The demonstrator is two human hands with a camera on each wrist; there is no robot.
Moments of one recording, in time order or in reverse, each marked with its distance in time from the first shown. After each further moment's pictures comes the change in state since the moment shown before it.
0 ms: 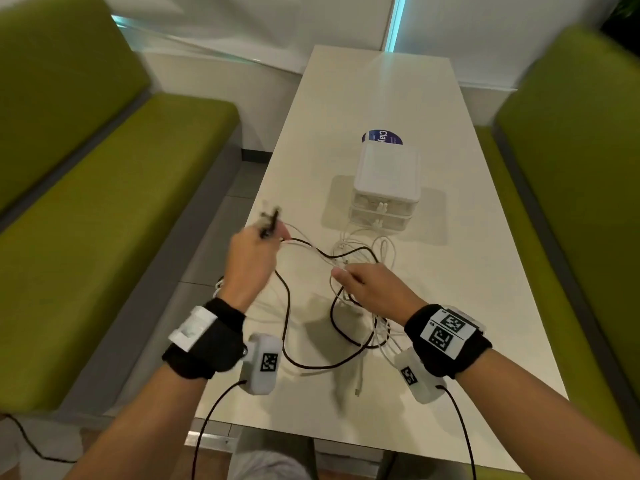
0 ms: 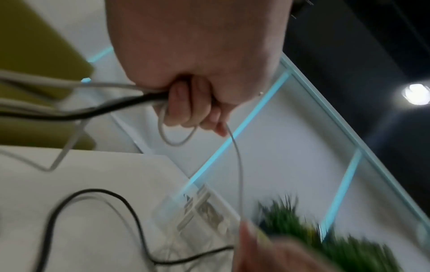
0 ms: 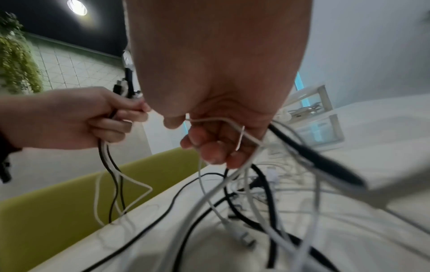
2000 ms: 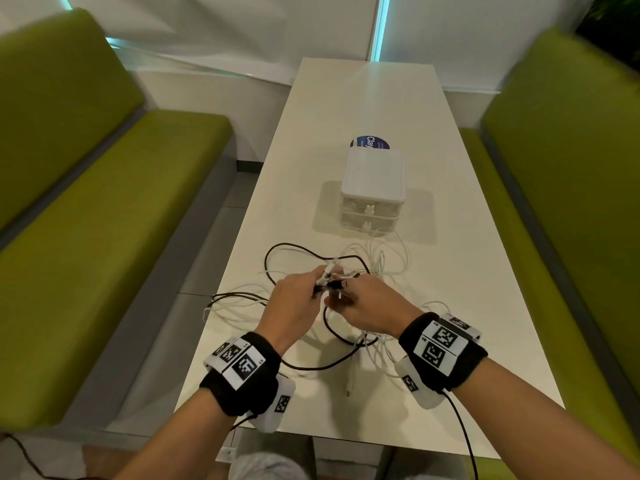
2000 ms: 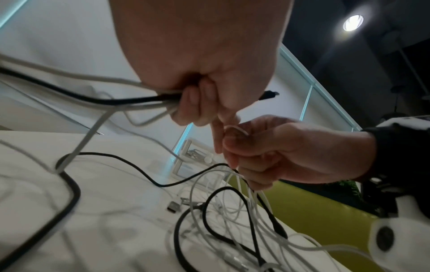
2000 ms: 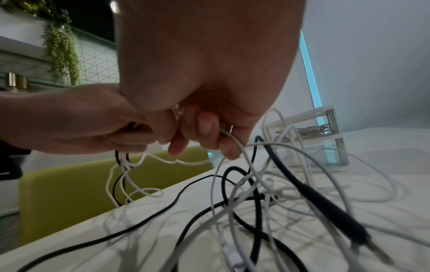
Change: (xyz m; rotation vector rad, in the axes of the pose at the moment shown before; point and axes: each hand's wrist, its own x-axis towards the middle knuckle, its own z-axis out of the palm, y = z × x) left_hand -0.050 -0.008 0.053 0.512 -0.330 0.355; right_hand -0.023 -0.002 0.004 -0.158 -0.032 -0.128
